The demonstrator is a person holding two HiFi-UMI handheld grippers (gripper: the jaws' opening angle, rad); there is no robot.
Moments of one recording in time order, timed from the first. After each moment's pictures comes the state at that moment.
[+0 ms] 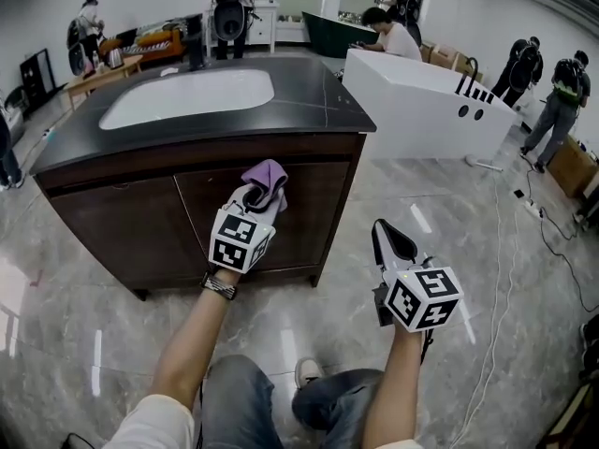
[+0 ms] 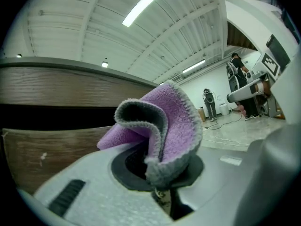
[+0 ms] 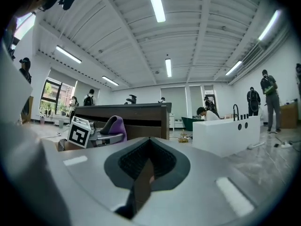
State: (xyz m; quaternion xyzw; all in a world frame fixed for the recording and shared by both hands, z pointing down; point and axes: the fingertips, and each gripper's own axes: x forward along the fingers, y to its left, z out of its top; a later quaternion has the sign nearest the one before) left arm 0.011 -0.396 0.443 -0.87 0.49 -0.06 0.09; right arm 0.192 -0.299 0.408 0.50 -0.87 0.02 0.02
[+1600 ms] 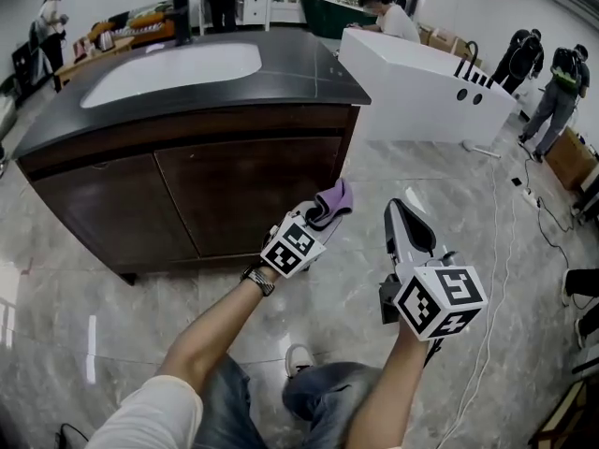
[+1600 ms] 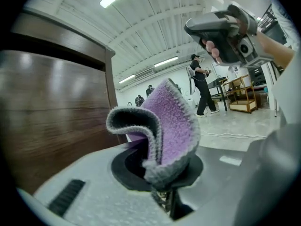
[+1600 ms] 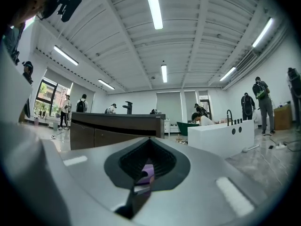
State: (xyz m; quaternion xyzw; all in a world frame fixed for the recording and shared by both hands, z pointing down) left arm 0.183 -0.385 0.560 -0.94 0.31 -0.13 0.08; right arm 0.215 -0.281 0.379 0.52 -0.85 0.01 -0.01
